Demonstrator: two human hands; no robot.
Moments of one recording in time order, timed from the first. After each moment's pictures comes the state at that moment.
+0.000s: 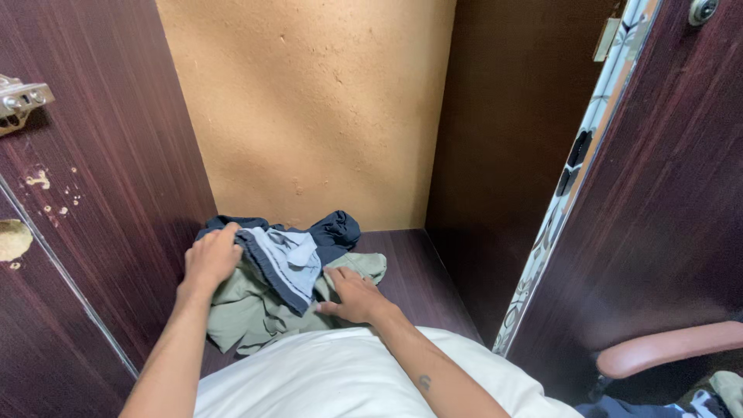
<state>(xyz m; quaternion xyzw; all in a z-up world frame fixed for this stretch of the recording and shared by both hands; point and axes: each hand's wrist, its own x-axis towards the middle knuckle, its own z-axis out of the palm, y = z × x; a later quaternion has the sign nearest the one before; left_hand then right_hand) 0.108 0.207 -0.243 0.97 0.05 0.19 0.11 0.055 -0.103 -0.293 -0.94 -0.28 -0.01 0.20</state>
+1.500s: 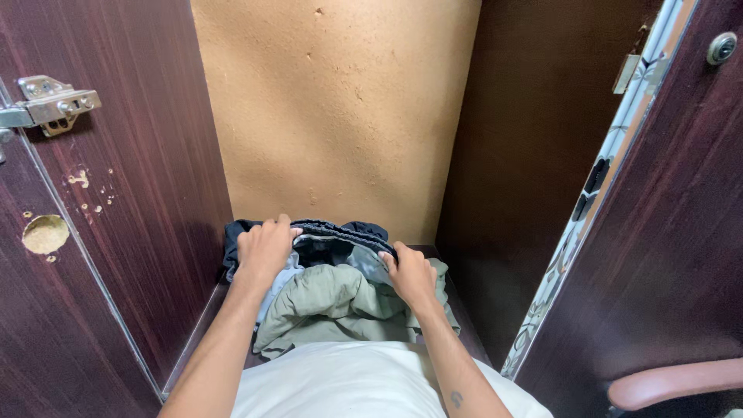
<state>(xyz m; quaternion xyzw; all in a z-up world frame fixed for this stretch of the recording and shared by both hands) 0.086 0.121 -0.198 0.95 -0.03 0.31 0.06 0.057 -0.152 -0.230 -0.93 -0.02 -0.25 0.28</state>
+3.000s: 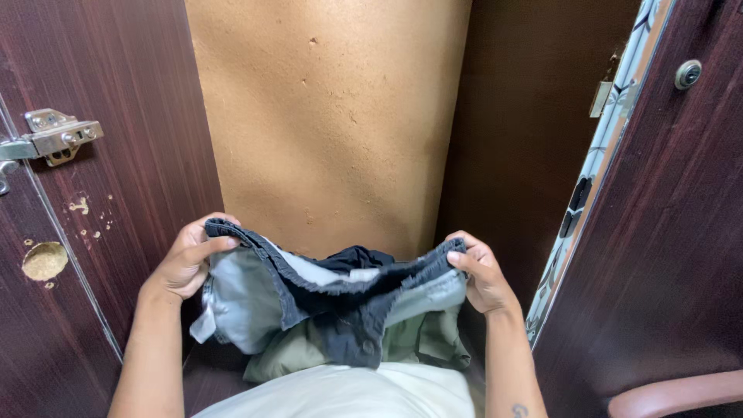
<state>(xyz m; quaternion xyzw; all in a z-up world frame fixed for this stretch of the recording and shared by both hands) 0.062 0.229 -0.163 0.63 -0.26 0.10 0.72 0.036 -0.268 -0.181 -0.56 -0.27 -0.07 0.78</state>
